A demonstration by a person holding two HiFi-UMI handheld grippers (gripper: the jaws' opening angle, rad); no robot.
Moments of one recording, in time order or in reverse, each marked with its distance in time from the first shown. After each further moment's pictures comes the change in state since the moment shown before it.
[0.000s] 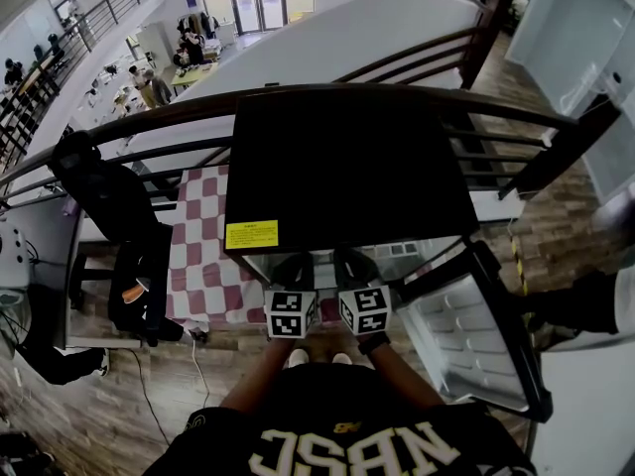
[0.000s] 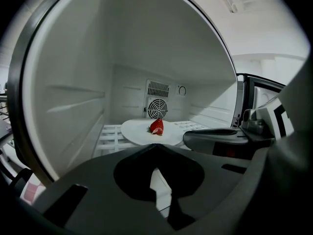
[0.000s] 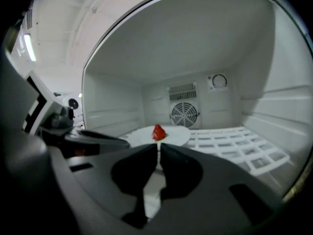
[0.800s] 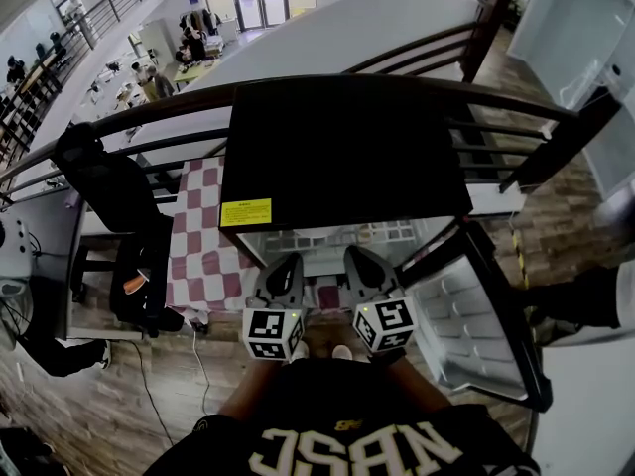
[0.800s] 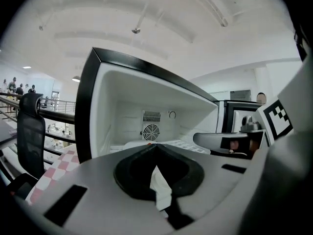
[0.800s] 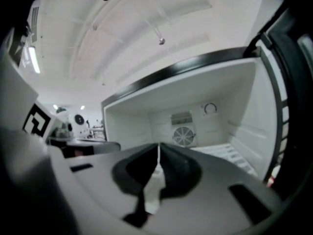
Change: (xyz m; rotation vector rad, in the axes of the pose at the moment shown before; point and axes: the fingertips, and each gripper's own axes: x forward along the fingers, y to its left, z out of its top) left arm -0.087 -0.027 0.057 -0.002 -0.172 -0.013; right arm -0.085 0.013 0.058 0.058 -0.134 0.032
